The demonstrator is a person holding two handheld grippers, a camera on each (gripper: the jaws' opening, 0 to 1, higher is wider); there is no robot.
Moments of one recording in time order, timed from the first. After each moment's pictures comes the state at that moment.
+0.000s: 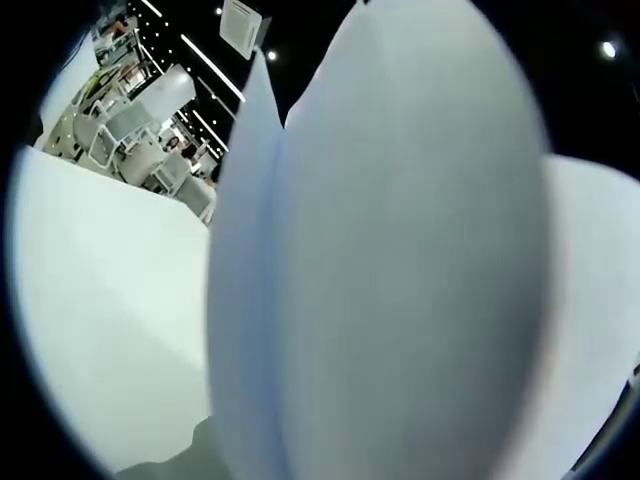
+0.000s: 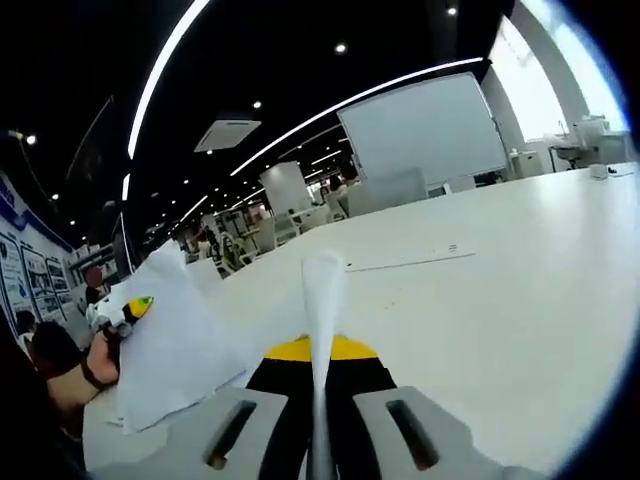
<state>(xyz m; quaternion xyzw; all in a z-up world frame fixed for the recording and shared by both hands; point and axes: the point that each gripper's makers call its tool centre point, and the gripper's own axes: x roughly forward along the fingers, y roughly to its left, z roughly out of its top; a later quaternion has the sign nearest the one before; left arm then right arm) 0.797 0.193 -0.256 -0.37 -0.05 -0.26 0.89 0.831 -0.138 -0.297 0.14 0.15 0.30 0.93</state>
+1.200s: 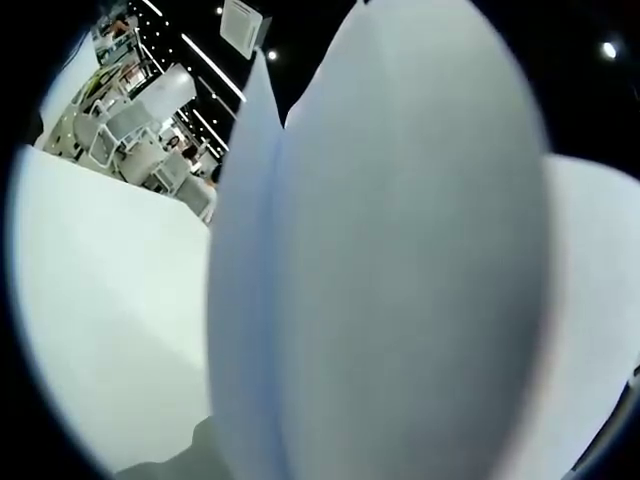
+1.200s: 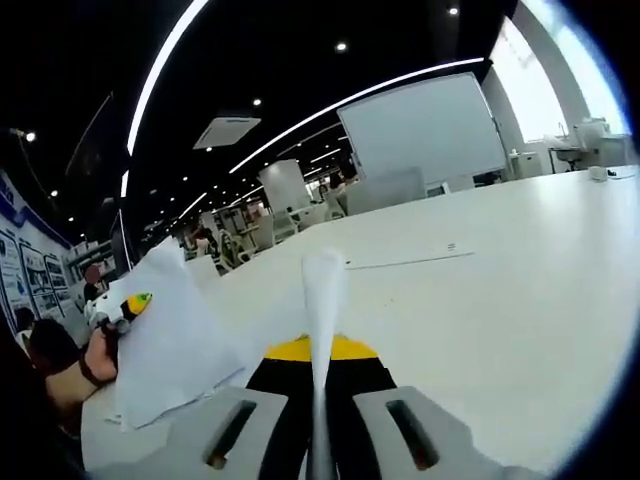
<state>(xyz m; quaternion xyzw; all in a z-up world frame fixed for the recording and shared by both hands) 0.797 0.192 -0.257 -0.37 -0.05 -0.26 0.89 0.830 -0.140 -0.298 0.13 0.16 0.30 0.93</state>
